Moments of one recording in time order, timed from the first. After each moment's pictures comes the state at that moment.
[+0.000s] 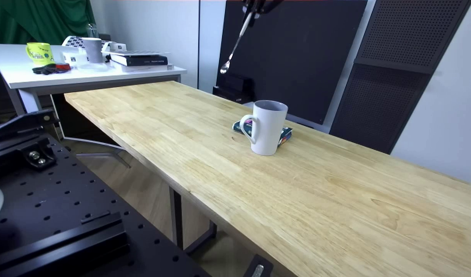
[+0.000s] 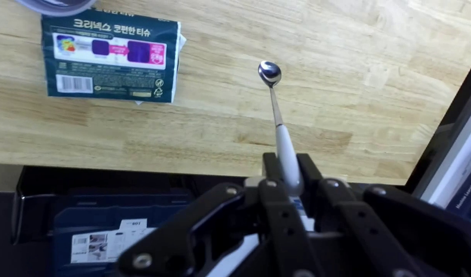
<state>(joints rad) -0.07 0.25 0.03 -1.93 0.44 2.20 -0.47</state>
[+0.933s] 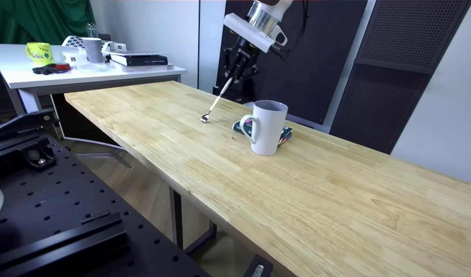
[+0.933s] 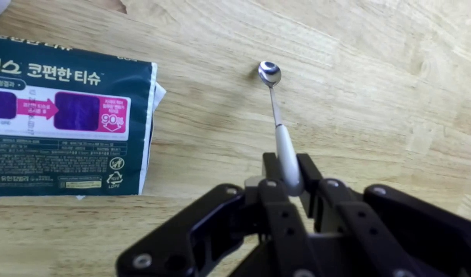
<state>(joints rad) -0.08 0.64 0.11 -1.79 0.42 2.26 -0.50</state>
